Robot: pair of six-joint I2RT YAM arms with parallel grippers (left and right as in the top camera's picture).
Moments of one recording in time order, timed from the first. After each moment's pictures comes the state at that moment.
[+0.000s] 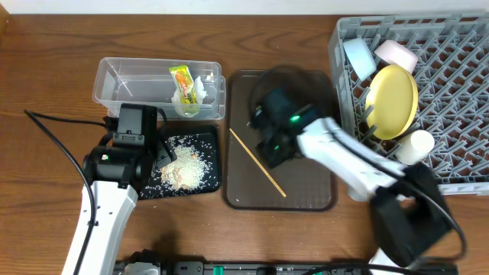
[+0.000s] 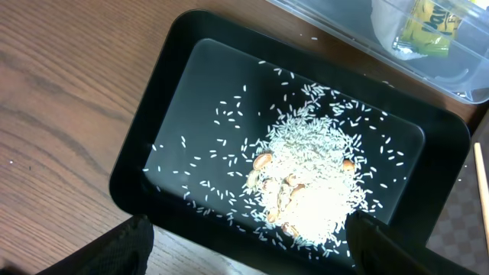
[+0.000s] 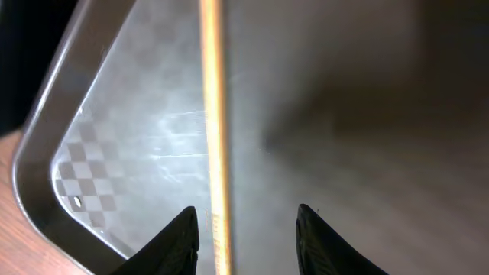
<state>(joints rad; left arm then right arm) -0.10 1.15 1.00 -1.04 -0.25 -0.57 0.67 1.87 1.27 -0.80 -0.15 0.04</state>
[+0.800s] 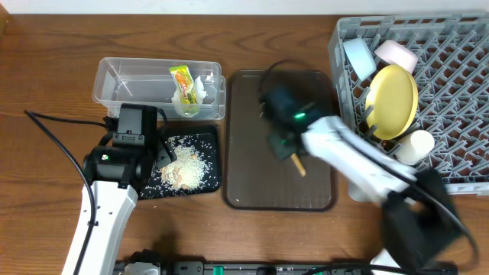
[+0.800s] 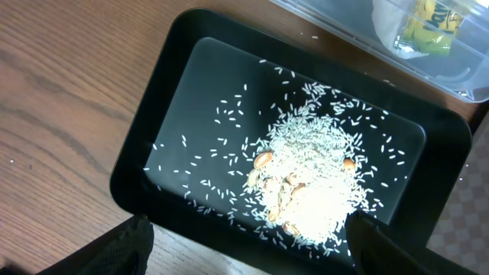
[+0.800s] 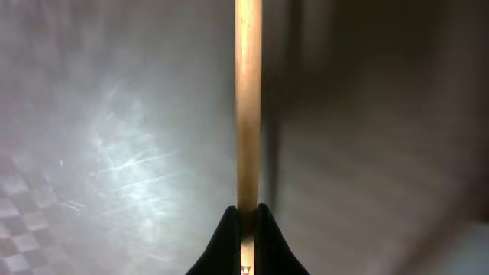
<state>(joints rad) -0.10 1.15 1.00 -1.05 -0.25 -0.57 0.59 1.77 1.29 -0.83 0.10 0.12</state>
